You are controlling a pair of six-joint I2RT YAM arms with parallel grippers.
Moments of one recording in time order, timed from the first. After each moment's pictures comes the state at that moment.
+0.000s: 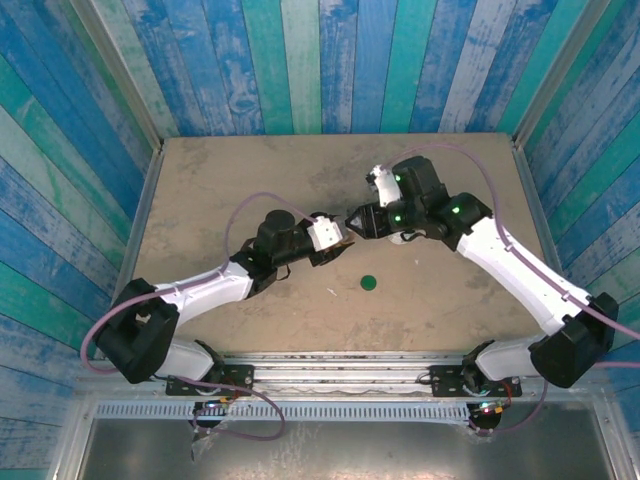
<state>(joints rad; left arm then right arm) -0.69 1.38 0.67 0.45 0.35 0.48 0.61 1.35 1.30 -0.70 -0.31 0.21</state>
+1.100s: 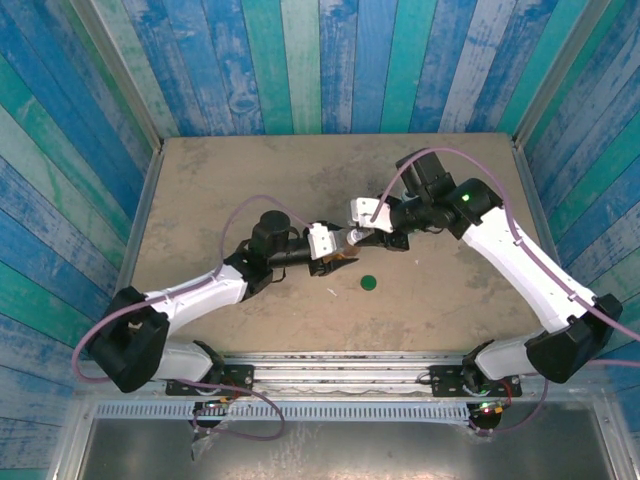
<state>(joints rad) -0.68 1.31 0.66 0.41 0.60 0.46 0.61 1.40 1.48 -1.02 -0.56 -0.95</state>
